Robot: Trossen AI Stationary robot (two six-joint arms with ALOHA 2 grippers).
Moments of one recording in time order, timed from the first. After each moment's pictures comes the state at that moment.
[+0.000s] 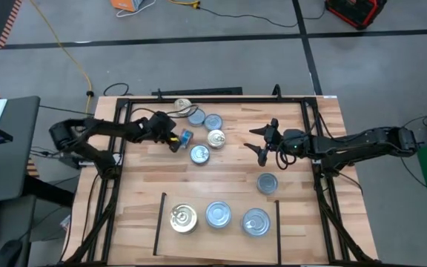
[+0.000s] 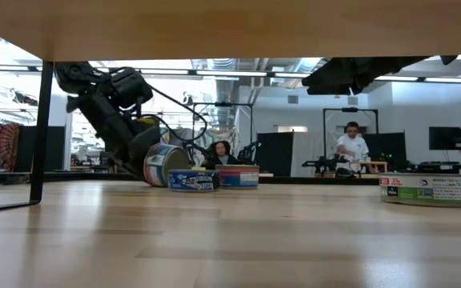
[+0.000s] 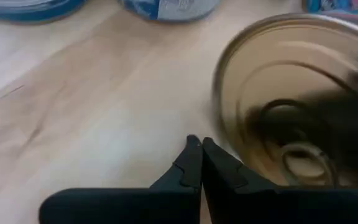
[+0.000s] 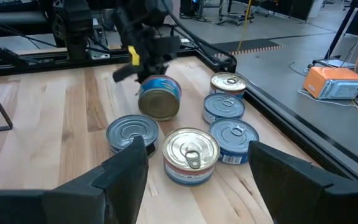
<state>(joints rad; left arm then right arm) 0.59 1.48 0.52 0.15 0.04 -0.21 -0.09 1.01 0.42 0.34 0.31 0.03</state>
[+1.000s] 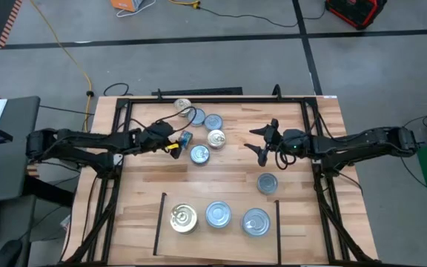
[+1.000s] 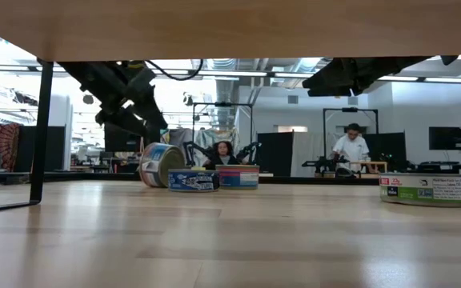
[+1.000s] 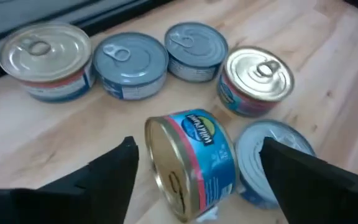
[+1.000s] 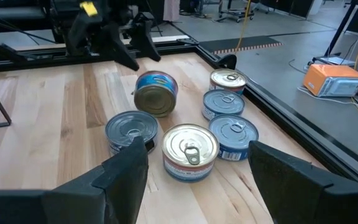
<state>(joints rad) 0.24 1.12 0.52 0.02 -0.35 -0.42 -0.09 1.01 0.42 0.32 0.31 0.03</state>
